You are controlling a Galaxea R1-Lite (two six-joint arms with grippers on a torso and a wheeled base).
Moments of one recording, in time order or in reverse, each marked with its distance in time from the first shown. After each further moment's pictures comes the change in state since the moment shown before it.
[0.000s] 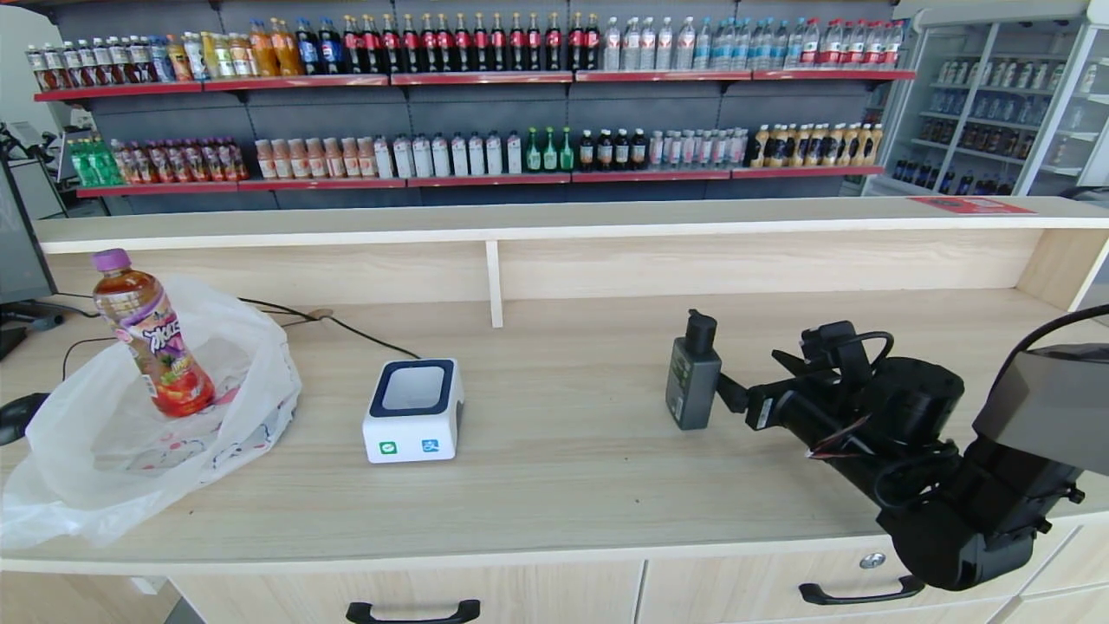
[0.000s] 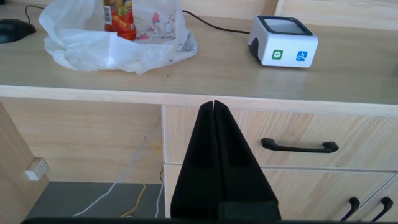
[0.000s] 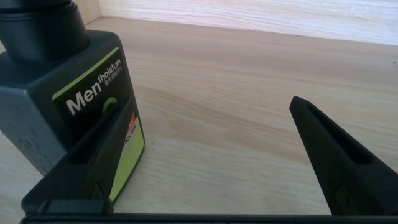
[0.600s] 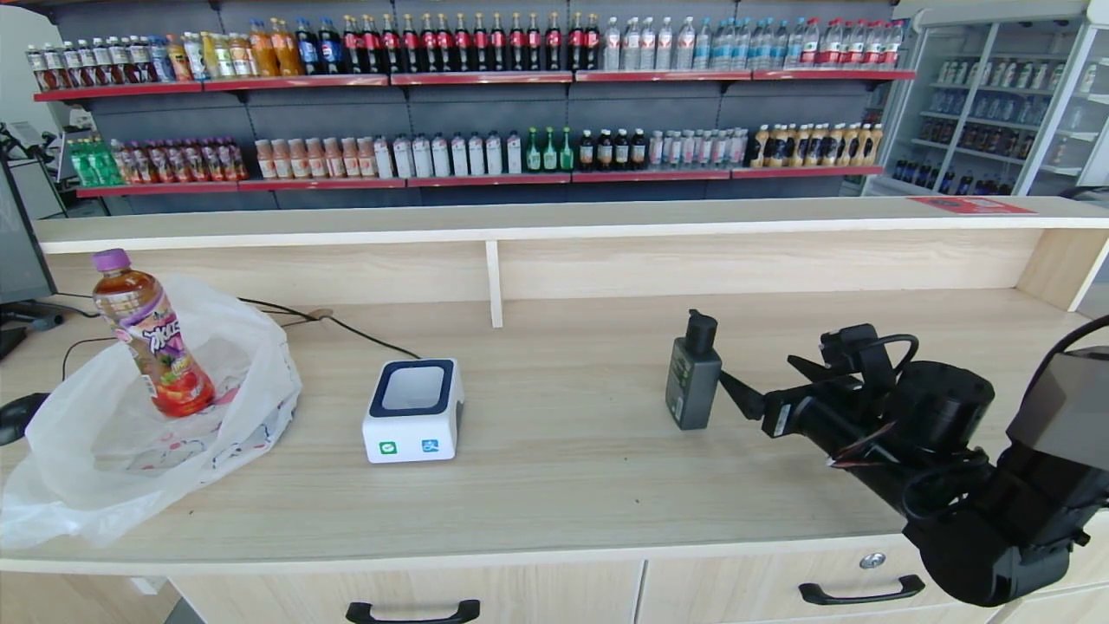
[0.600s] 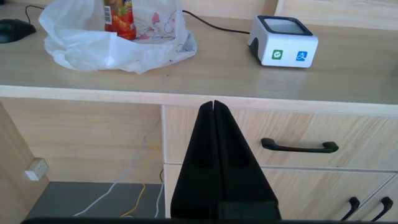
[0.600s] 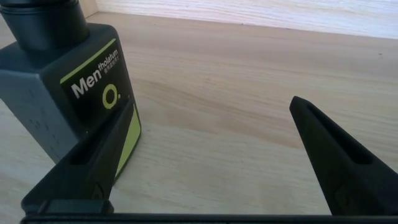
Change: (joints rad) left arm 0.000 0.000 0.000 0.000 0.000 0.000; right arm -0.014 -0.064 0.079 0.001 -0.001 -0.002
